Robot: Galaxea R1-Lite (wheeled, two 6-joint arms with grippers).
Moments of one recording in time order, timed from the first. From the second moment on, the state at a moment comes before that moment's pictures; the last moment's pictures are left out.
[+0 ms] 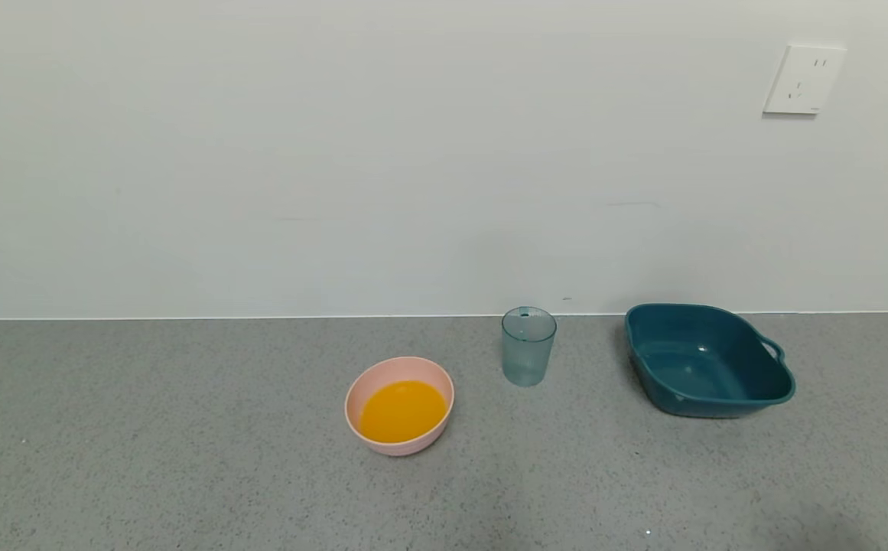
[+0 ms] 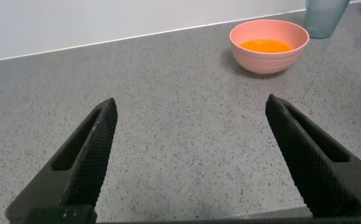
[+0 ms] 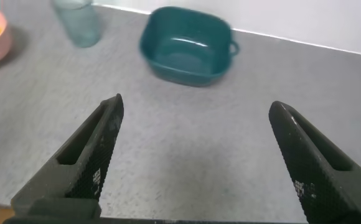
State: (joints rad) left arm 0.00 0.00 0.00 0.00 -0.05 0.09; right arm 0.36 0.60 -0.62 0.28 -0.32 -0.02
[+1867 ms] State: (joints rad) left arm 0.00 0.00 0.00 0.00 -0.05 0.09; right arm 0.00 0.00 -0.03 -0.05 -0.01 -0.08
